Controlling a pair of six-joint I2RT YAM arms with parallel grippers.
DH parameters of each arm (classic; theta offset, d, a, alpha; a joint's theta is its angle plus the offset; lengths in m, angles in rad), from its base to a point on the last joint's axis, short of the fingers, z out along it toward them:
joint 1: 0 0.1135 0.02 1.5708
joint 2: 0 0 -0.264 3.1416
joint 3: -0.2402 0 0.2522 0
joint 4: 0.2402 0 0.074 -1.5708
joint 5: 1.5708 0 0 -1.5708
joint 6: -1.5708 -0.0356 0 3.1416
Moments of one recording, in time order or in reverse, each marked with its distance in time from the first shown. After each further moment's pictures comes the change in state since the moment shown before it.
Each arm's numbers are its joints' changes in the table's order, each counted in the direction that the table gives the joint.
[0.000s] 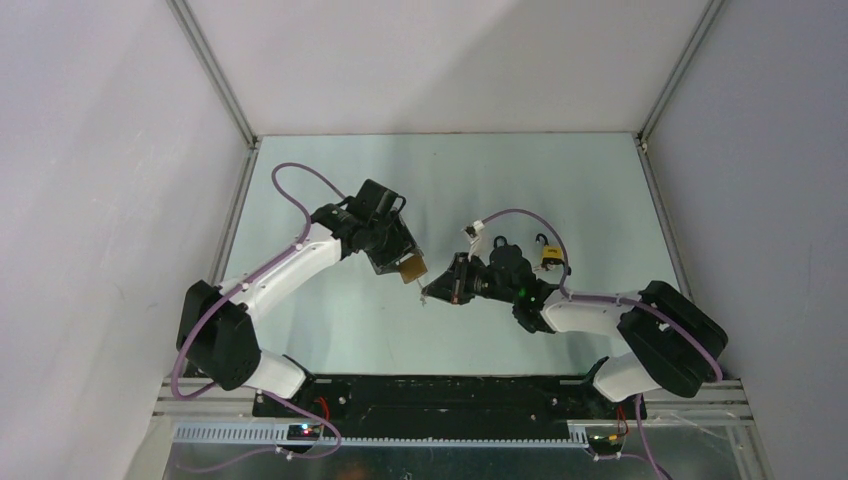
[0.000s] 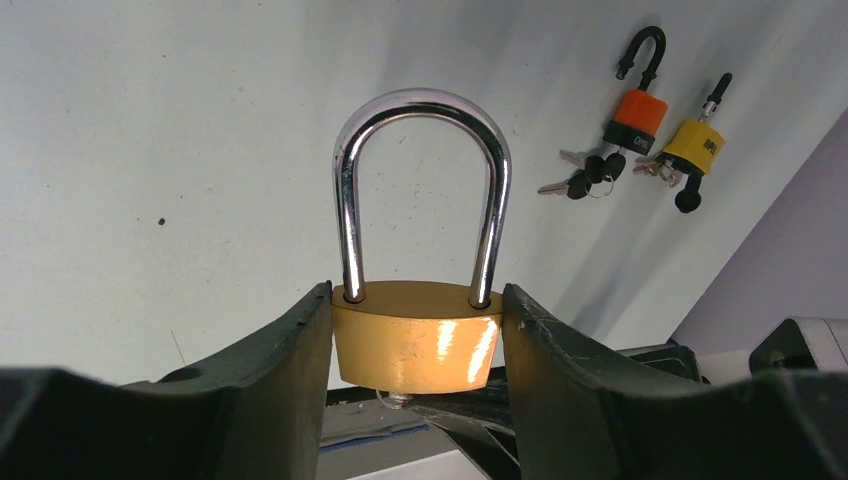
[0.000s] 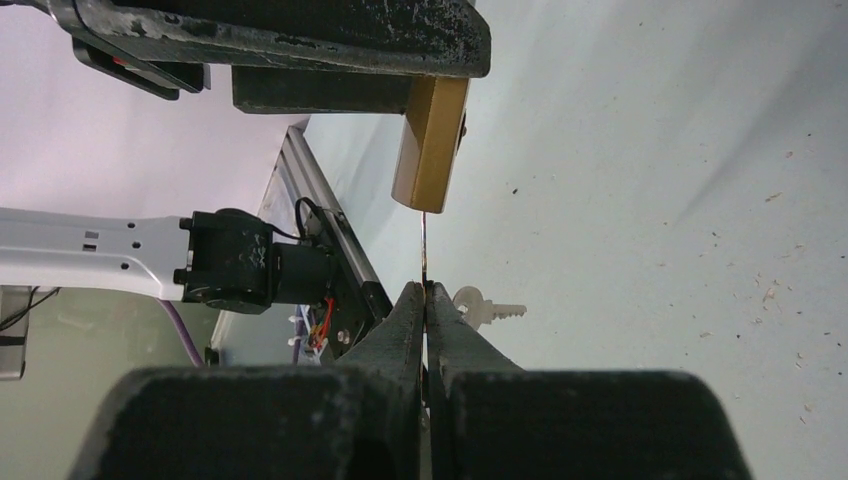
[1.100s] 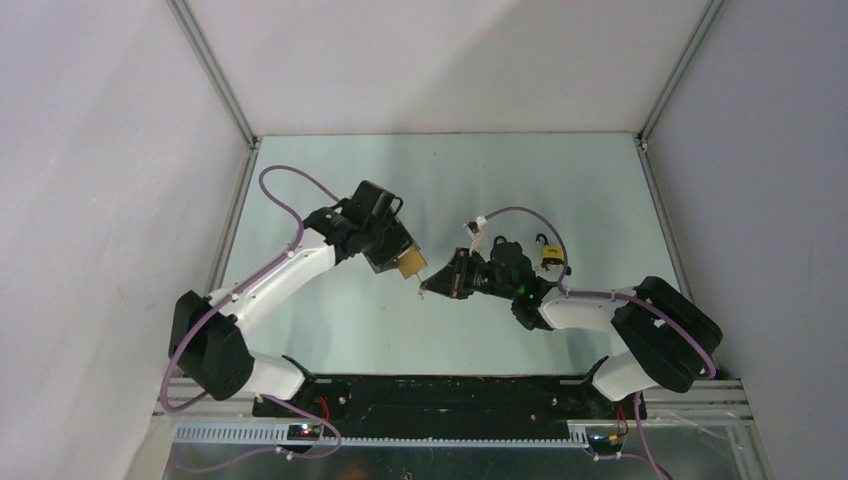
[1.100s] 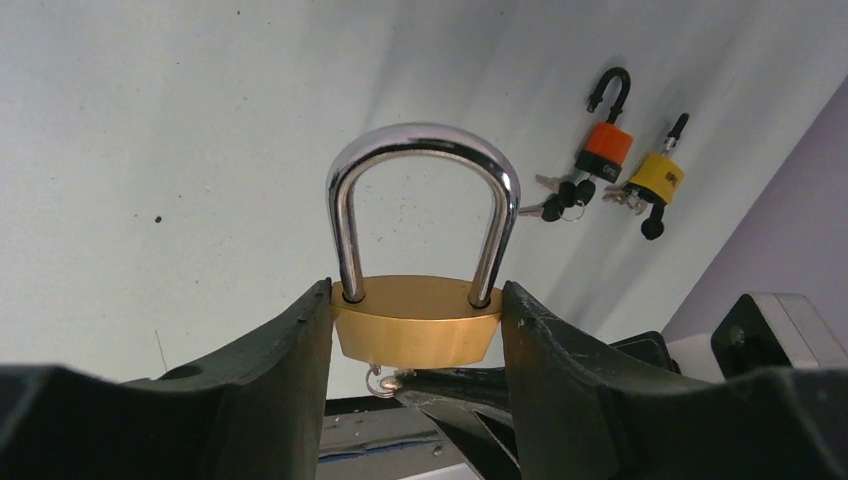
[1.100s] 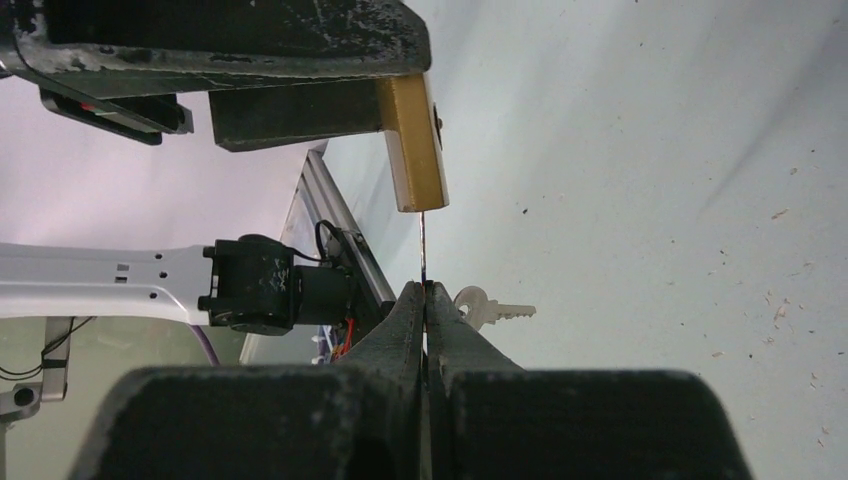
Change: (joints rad) left arm -0.014 0.042 0.003 -0.002 -0.065 0.064; right arm -0.022 -0.035 -0.013 -0.048 -0.008 -0.064
